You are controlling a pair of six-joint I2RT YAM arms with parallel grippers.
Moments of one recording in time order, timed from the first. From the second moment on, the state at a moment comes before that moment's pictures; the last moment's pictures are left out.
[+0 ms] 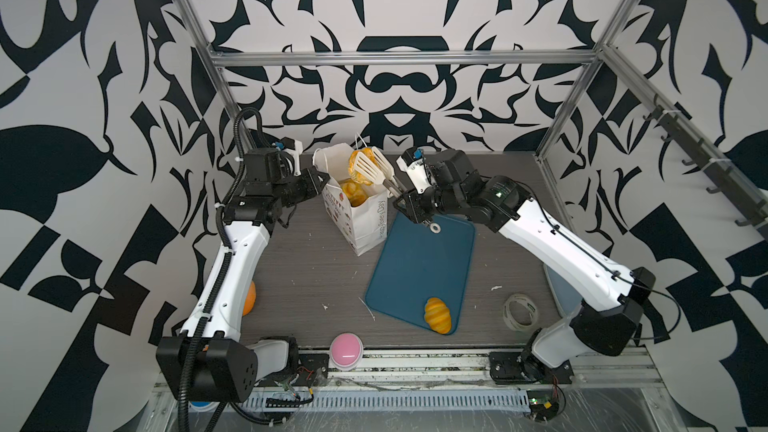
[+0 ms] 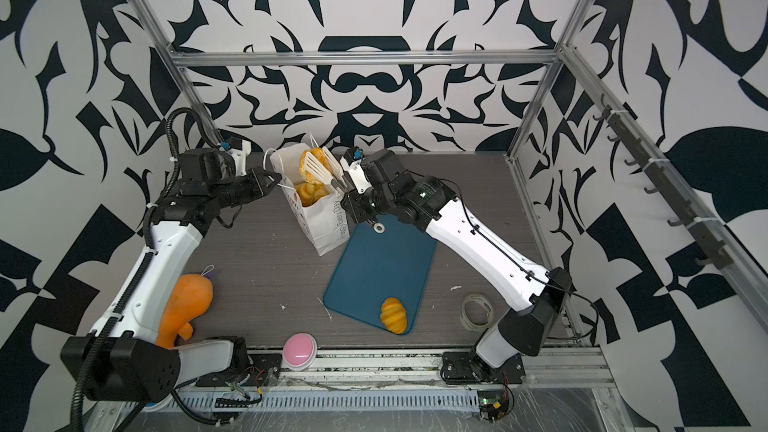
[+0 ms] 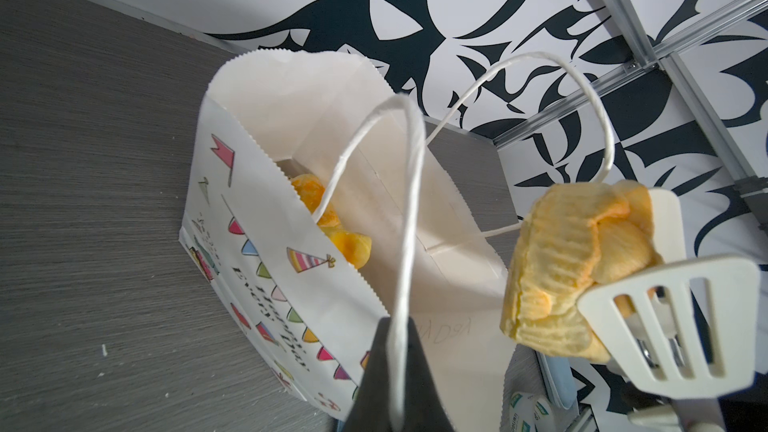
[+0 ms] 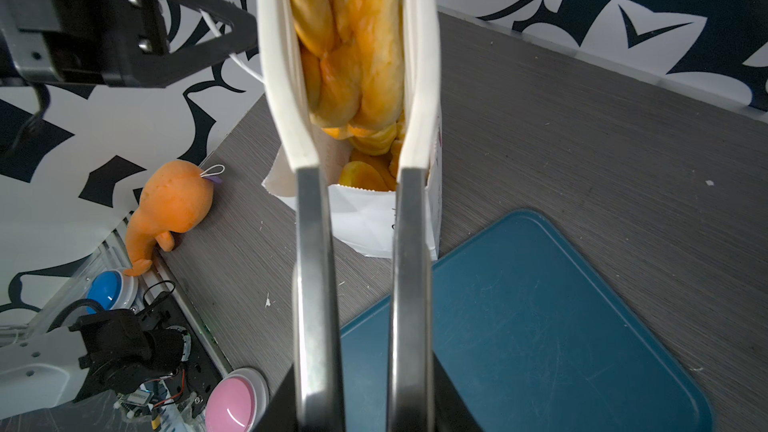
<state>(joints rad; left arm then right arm) -0.07 1.26 1.28 -0.55 0.52 -0.46 0.81 1.55 1.73 -0.84 -0.12 0.26</state>
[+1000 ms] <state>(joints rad) -0.07 1.26 1.28 -0.55 0.52 -0.46 0.79 1.62 1.70 -0.81 -0.18 0.29</state>
